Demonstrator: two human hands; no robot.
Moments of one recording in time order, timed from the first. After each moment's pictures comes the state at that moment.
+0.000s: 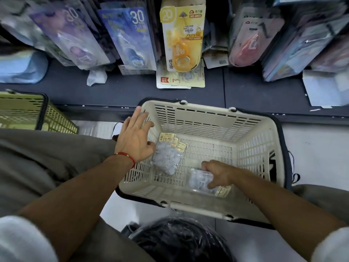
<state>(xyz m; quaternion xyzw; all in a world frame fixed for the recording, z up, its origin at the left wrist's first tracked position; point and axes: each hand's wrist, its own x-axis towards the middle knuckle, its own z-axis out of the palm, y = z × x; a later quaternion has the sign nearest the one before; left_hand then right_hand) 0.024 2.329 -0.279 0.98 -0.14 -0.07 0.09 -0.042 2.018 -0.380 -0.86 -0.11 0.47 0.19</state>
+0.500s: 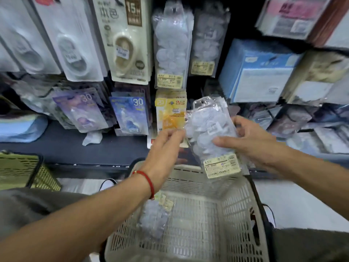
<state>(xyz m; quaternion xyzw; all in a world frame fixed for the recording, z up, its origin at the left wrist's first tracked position) 0.056 2.215 -0.101 0.68 0.04 -0.16 0.72 0.043 1.988 -0.067 -0.79 0.04 0.09 0.61</state>
